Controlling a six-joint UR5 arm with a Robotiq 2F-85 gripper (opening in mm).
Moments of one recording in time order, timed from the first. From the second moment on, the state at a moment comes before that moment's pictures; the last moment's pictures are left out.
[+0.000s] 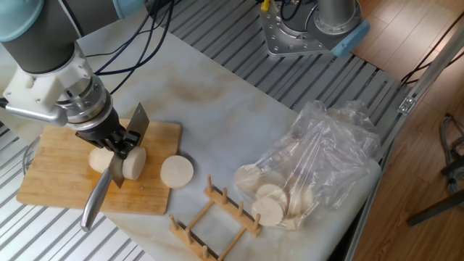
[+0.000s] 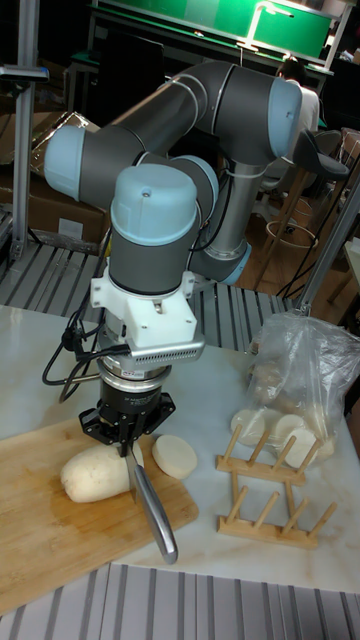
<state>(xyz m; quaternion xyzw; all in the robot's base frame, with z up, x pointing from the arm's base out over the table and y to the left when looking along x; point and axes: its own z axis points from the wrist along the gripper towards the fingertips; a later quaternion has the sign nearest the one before) 0.672 -0.045 0.087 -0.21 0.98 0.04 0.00</state>
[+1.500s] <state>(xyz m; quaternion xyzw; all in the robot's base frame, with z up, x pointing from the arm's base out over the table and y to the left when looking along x) 0.676 -0.038 0.098 -0.22 0.97 0.05 0.00</state>
